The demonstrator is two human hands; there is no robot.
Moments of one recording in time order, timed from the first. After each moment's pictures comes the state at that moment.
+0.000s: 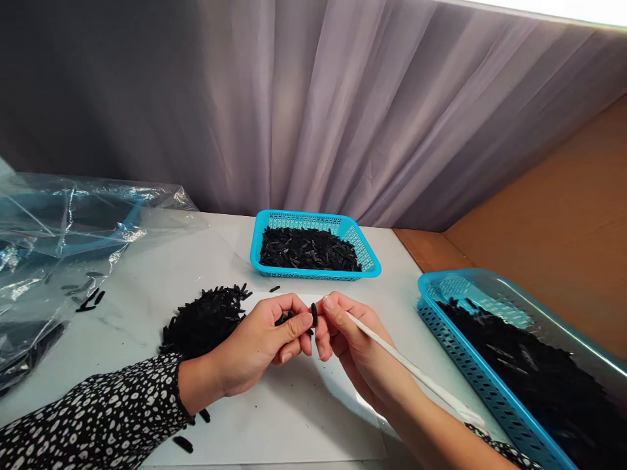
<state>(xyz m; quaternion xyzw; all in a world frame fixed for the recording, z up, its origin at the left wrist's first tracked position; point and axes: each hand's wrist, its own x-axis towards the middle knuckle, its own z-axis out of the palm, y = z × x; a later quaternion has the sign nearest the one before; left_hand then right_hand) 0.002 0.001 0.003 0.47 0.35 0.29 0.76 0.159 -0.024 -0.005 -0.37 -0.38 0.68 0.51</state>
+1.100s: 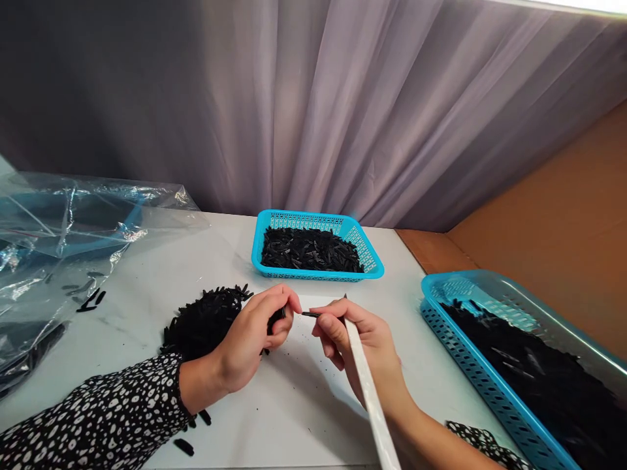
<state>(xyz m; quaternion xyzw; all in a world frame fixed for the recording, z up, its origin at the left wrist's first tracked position) -0.001 0.005 0.004 0.44 0.40 0.37 0.72 0.159 -0.027 -0.022 -0.45 -0.43 0.57 0.55</state>
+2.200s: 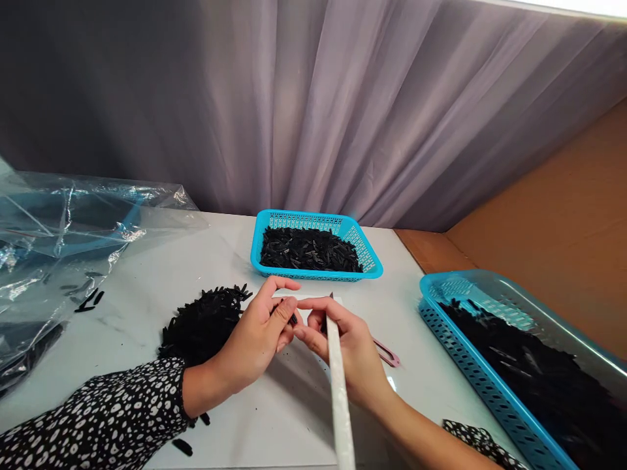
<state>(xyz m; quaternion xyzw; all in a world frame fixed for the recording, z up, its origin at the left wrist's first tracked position) 0.003 0.003 -0.009 0.52 0.41 0.39 0.64 0.152 -0.021 -0.025 -0.47 -0.54 0.48 0.50</state>
